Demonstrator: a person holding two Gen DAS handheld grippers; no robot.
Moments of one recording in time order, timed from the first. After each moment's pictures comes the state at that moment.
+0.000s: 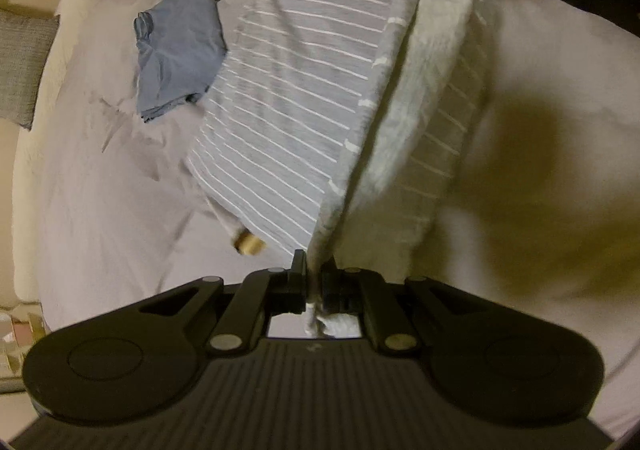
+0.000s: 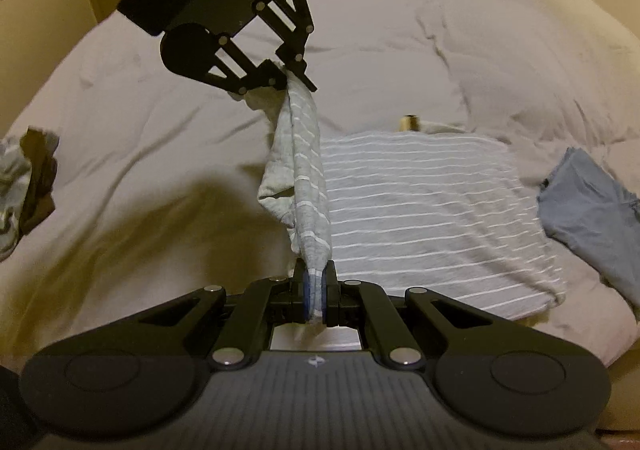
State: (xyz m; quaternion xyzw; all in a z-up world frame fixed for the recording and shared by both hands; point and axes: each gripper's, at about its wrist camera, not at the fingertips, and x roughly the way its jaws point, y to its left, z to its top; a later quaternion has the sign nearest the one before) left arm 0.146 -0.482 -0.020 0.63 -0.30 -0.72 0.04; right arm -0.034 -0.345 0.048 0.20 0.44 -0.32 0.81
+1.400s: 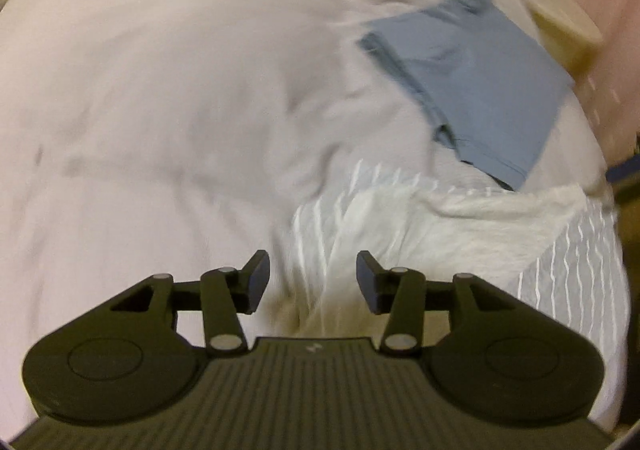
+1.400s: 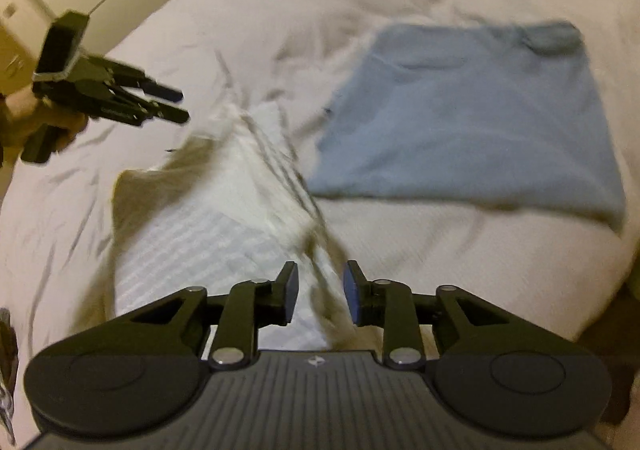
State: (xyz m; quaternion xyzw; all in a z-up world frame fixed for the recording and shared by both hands) left arm 0.087 -0.754 -0.085 0.48 0.24 -0.77 0.34; right arm -0.246 -0.565 -0.034 0.41 0.34 -0.40 0.74
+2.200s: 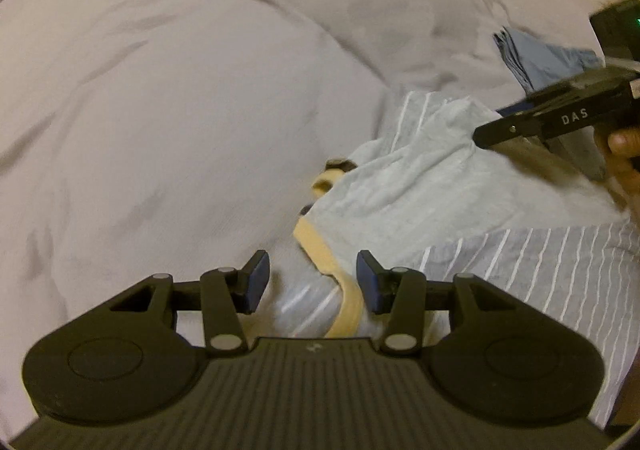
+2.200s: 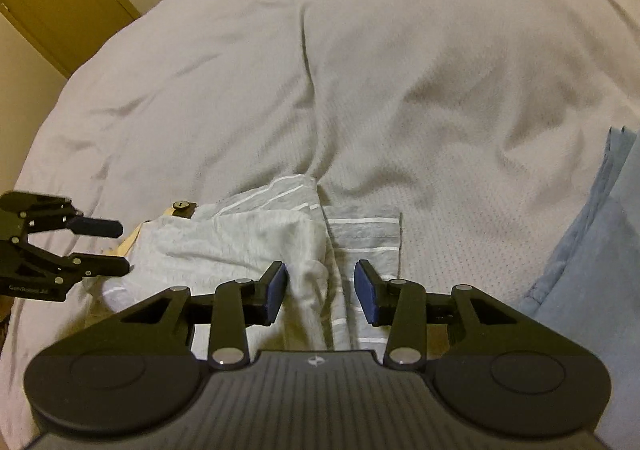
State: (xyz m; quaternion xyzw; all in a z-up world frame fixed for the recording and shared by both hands) left arm 0.181 -0.659 -0.123 0.38 0.38 -0.67 0.51; right arm -0.096 -0.744 -0.128 0.37 0.40 -0.25 0.80
